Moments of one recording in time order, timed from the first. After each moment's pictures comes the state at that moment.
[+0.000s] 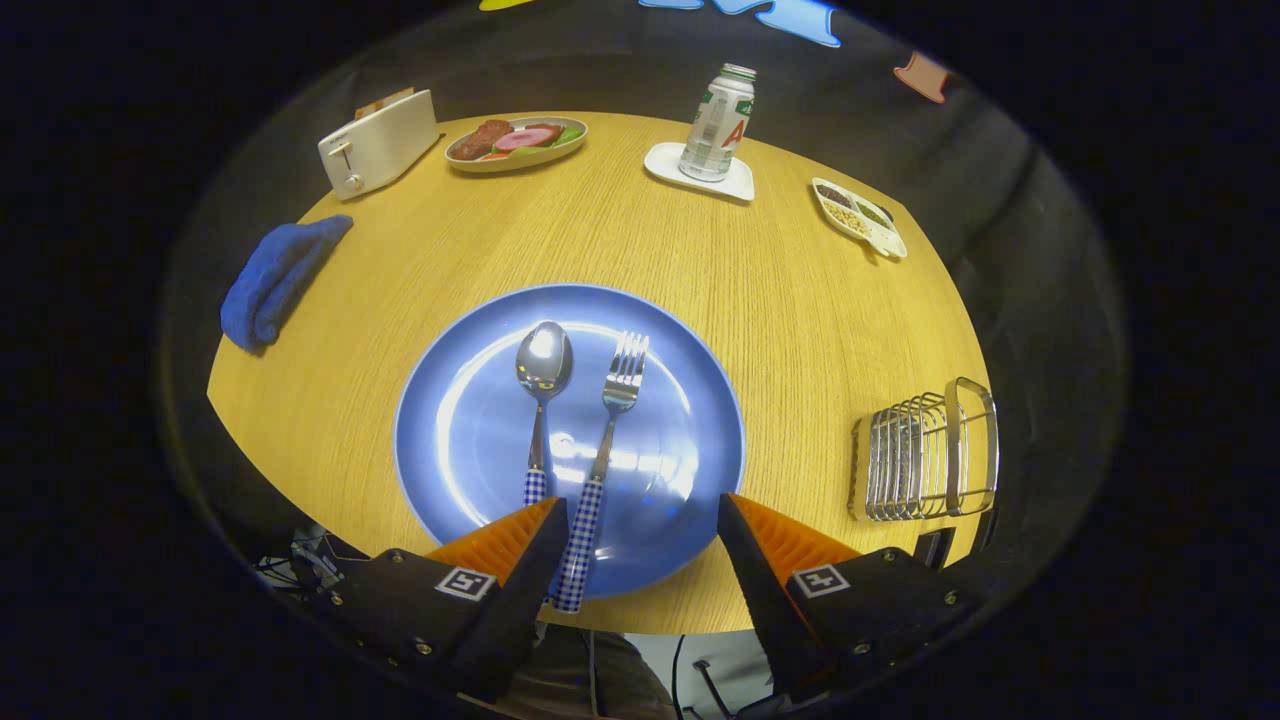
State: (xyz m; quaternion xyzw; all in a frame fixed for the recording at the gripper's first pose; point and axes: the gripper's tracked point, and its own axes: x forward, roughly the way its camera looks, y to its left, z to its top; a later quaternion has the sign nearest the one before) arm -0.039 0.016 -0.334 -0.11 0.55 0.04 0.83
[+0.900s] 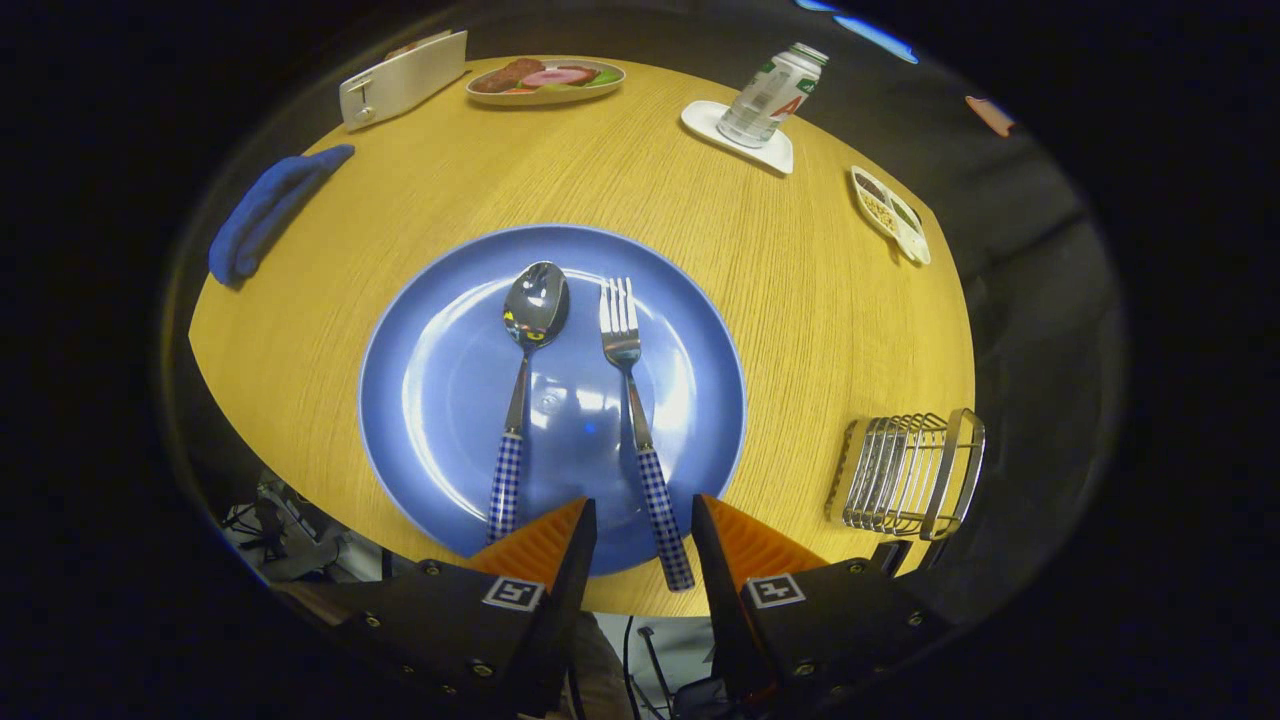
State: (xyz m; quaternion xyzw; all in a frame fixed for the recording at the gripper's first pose) arm -0.036 0.014 -0.331 -0.17 0.60 0.05 0.78
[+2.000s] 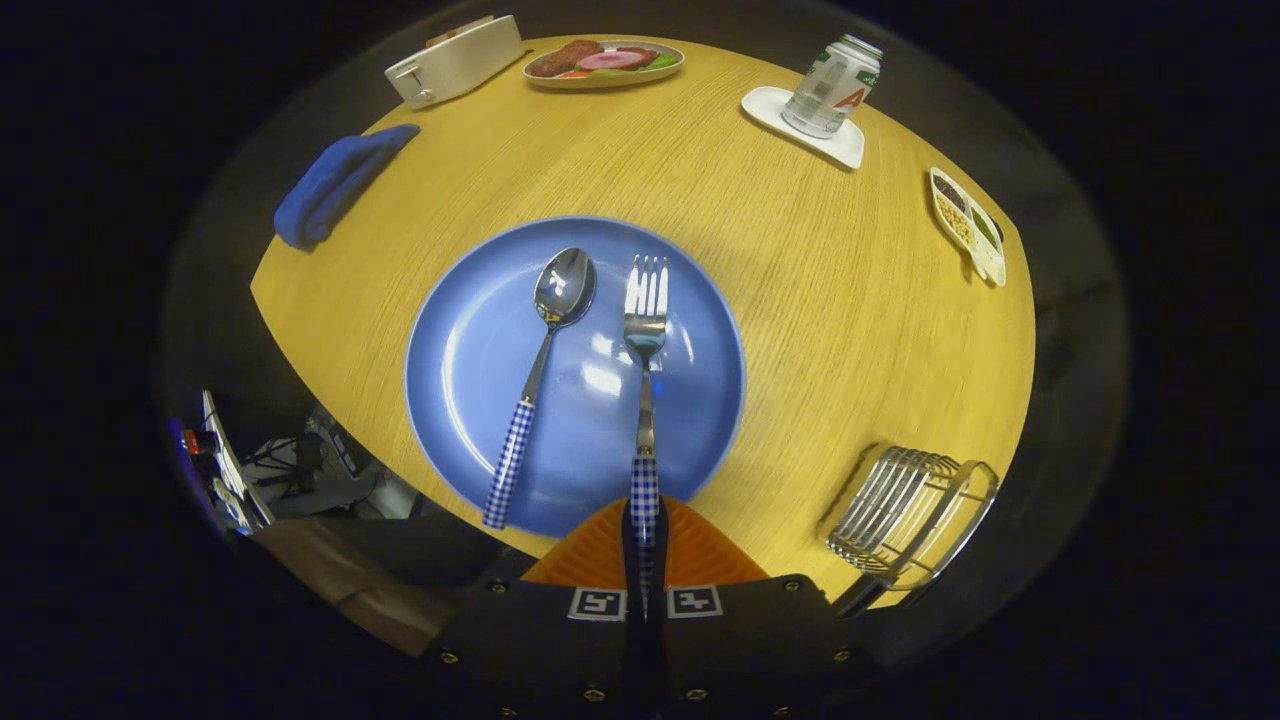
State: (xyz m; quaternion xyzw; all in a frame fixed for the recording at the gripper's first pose) arm -0.036 -0.020 -0.296 -0.17 0.66 0.19 0.71
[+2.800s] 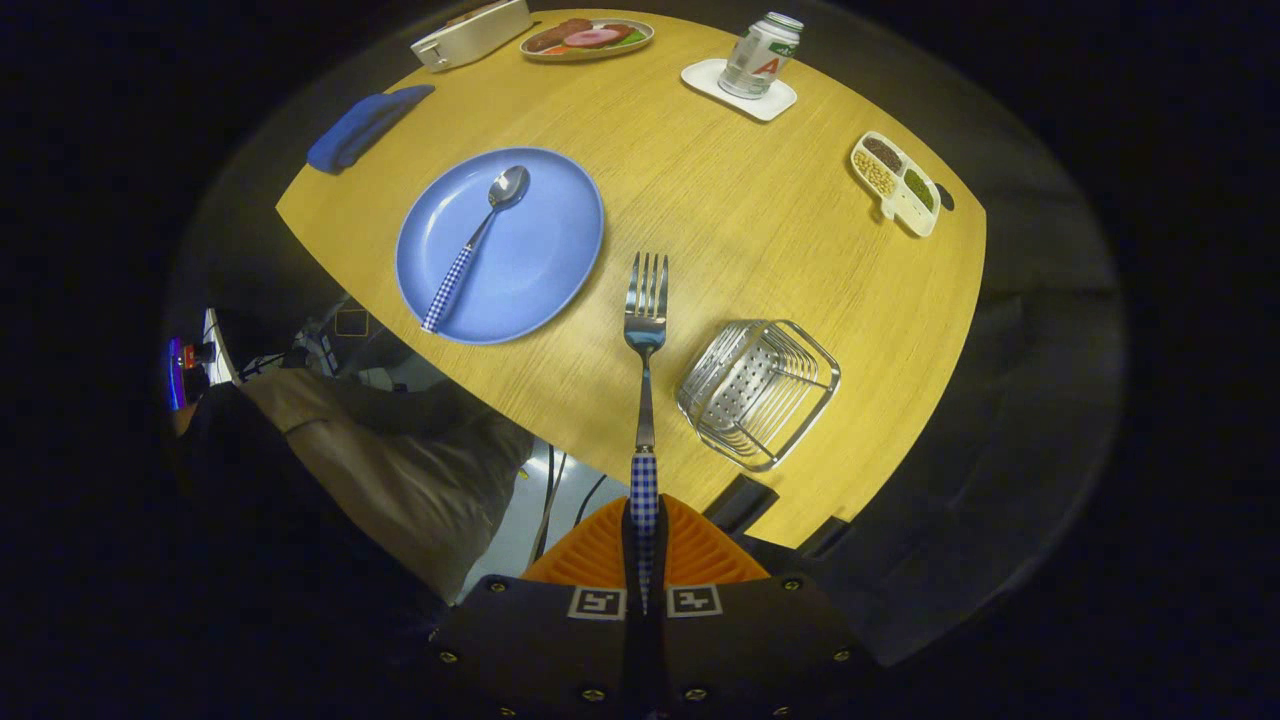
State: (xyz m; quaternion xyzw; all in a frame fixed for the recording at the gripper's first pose) arm -0.085 -0.158 -0.207 -0.22 0.72 0.18 0.64
